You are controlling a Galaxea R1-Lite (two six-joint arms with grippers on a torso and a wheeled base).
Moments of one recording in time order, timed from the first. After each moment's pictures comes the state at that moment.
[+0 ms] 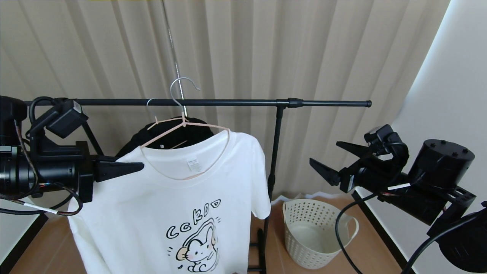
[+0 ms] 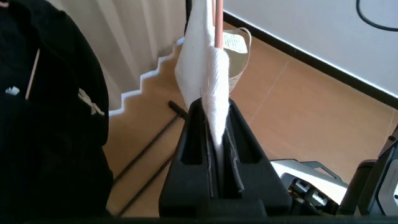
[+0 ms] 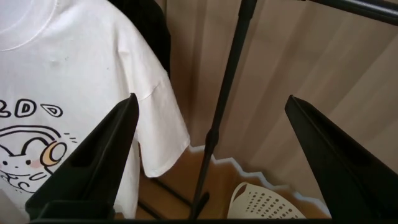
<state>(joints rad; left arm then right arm) 0.07 1.47 -0.88 0.00 -0.84 0.51 0.30 1.82 -0.49 -1.25 0.24 -0.10</state>
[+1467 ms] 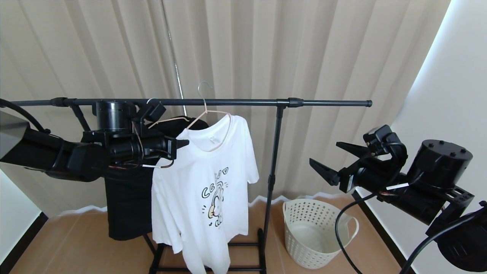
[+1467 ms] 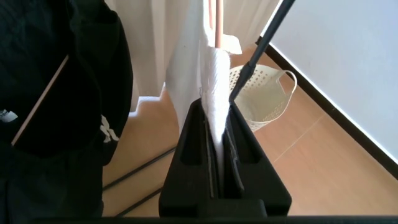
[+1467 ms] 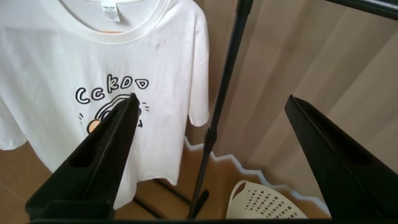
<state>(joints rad) -0.13 1.98 -1.13 -0.47 -0.45 0.08 0.30 1.83 -0.50 -1.25 0.24 -0.10</state>
